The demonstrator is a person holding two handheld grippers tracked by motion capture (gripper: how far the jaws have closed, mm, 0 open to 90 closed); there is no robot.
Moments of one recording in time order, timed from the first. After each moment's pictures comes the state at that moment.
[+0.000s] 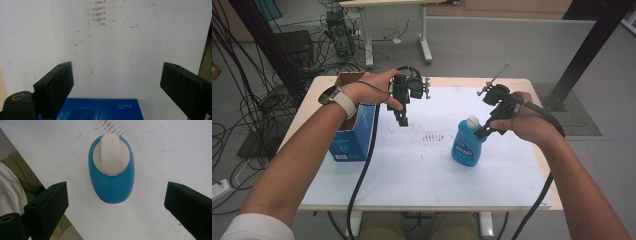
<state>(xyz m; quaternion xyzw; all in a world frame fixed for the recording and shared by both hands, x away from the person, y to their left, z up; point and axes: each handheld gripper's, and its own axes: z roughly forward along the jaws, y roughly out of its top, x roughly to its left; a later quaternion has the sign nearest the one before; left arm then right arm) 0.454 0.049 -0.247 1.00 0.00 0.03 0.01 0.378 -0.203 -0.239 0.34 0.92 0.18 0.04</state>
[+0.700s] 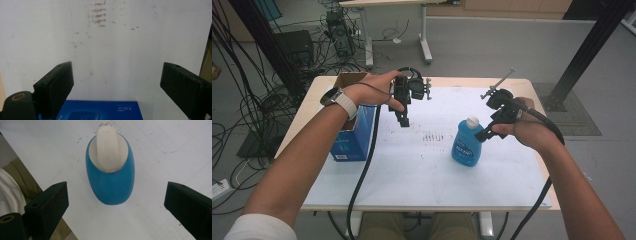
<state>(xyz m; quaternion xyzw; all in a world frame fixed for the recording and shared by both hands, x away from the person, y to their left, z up) 0.454 0.047 -0.250 1.00 0.00 0.03 0.02 0.374 -0.213 -0.251 0.35 0.91 0.21 0.05</state>
